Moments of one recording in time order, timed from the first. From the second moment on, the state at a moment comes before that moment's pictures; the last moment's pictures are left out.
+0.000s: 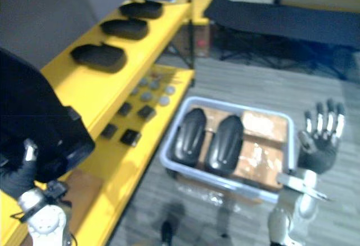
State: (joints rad) left arm 0.33 0.10 0.35 -0.33 0.02 -0.51 0.62; right arm 0.00 -0.14 -0.22 -0.11 0.63 -0.46 0.10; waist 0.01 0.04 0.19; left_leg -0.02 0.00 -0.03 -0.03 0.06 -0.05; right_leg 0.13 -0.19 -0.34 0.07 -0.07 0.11
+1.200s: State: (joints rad) left arm 0.36 0.00 0.36 -0.37 -0.22 -0.44 0.39; right arm 0.02 -0.17 -0.12 -0.14 0.41 -0.44 0.11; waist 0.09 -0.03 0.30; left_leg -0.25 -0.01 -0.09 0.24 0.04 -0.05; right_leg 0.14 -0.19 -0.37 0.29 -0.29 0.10
